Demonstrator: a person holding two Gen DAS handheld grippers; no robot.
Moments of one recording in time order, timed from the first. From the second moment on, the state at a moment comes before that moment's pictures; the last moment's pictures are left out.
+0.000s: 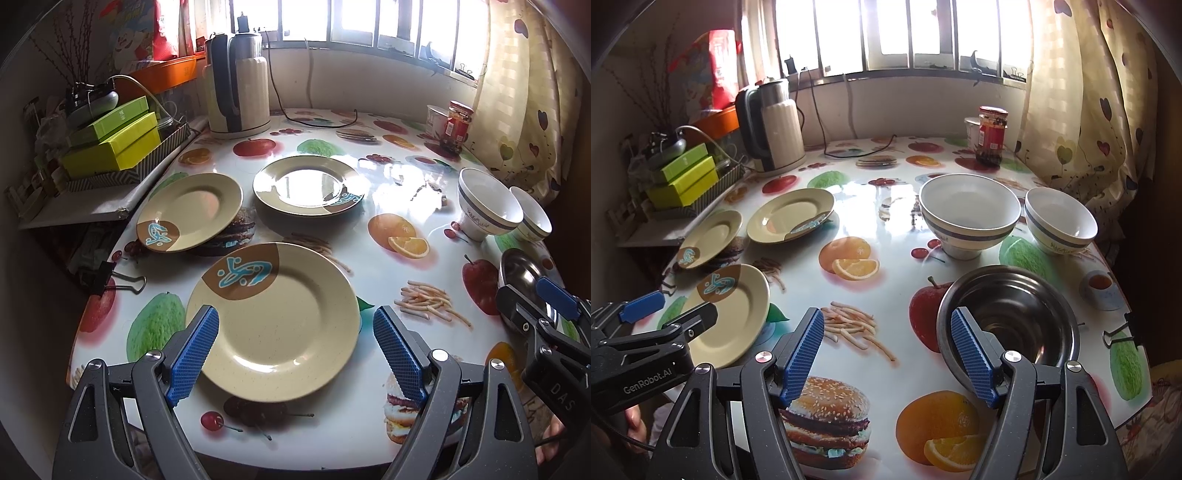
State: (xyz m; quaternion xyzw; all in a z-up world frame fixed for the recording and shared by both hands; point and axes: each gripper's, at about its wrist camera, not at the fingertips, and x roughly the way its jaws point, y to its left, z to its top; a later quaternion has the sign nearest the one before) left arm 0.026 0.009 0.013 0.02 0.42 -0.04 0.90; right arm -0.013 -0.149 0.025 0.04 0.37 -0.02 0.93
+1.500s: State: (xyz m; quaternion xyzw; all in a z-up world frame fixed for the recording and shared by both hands) left arm 0.151 0.078 0.010 -0.06 0.46 -0.06 0.88; right arm 0.106 -0.129 0.036 0.03 0.40 0.01 0.92
